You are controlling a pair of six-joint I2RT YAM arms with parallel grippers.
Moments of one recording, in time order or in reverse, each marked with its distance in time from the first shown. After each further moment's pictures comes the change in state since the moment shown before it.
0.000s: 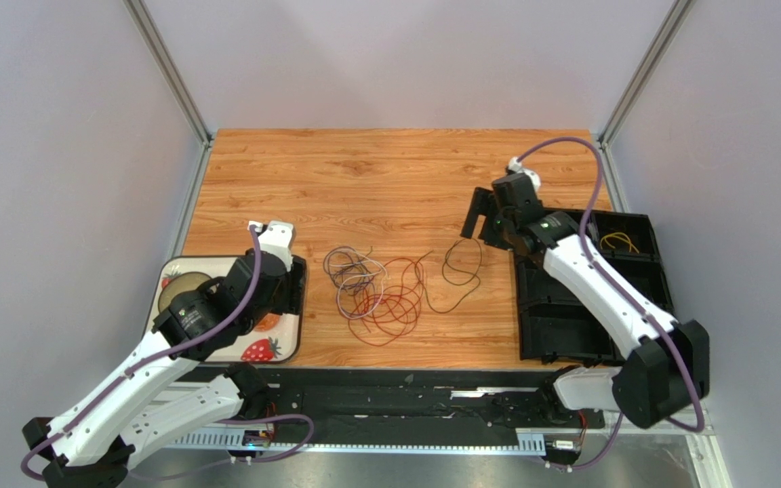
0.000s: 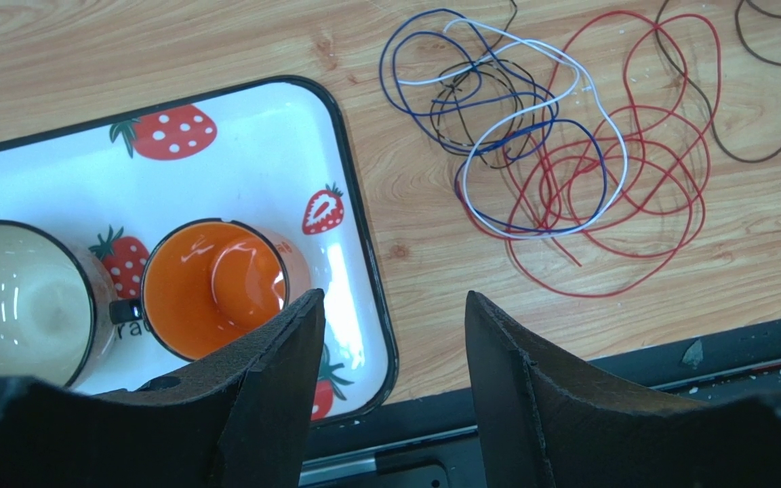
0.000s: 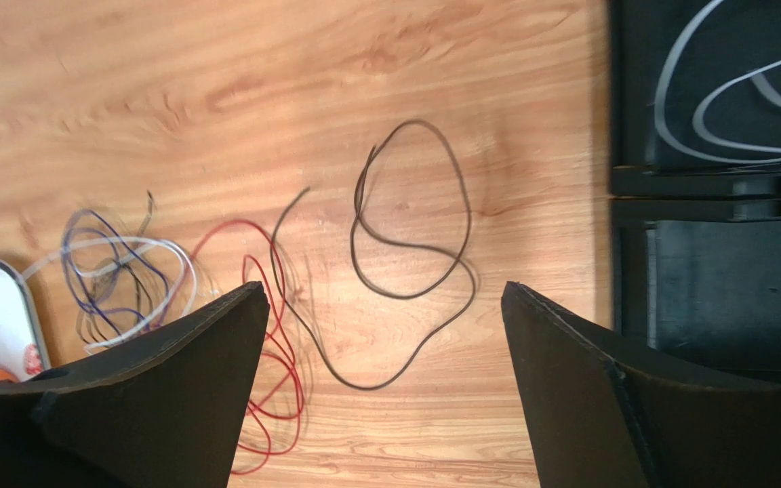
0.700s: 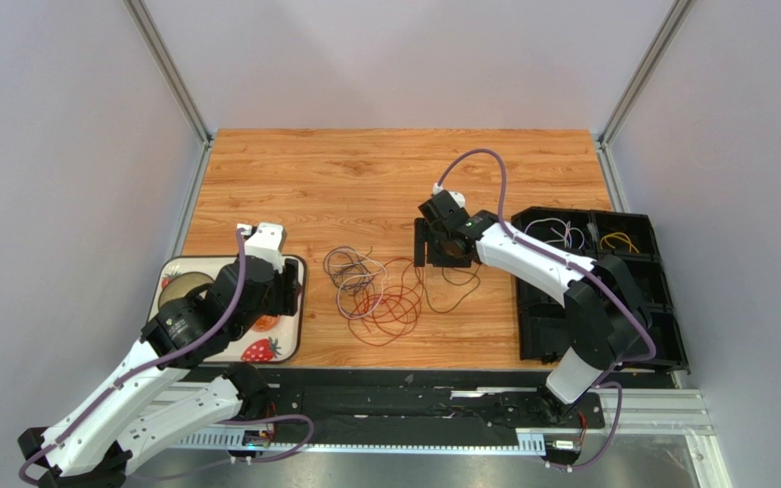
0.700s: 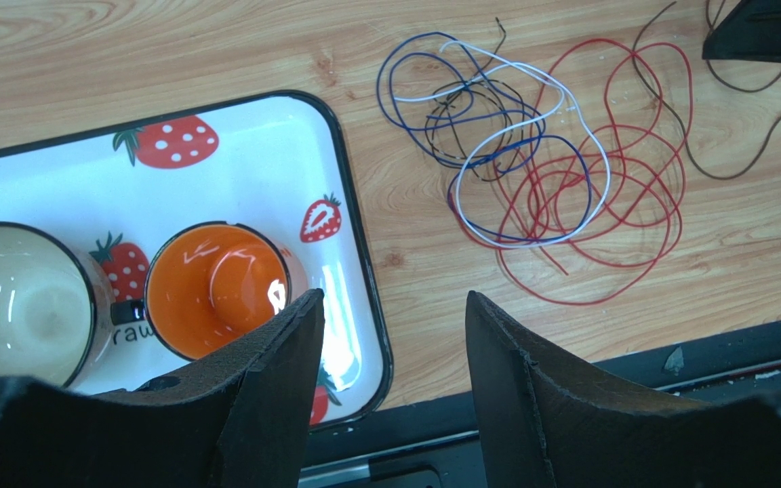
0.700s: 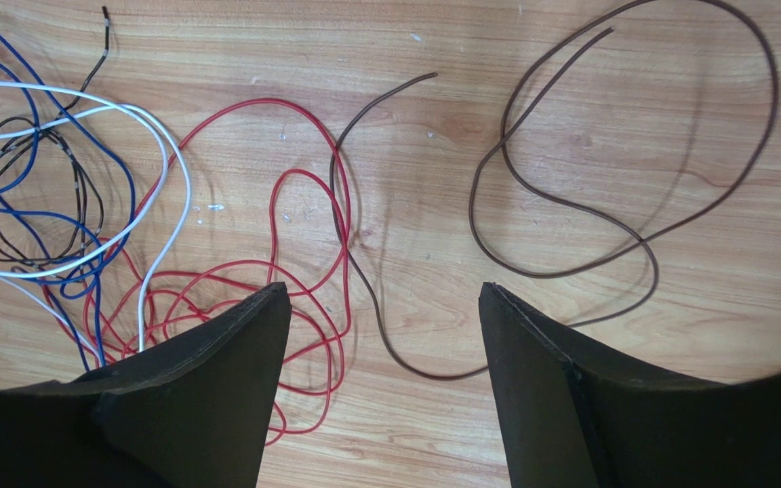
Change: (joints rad) left arm 0.000 -0.060 0.000 0.000 -0.005 -0.007; right arm 0.277 0.365 0.106 0.003 -0.008 0.012
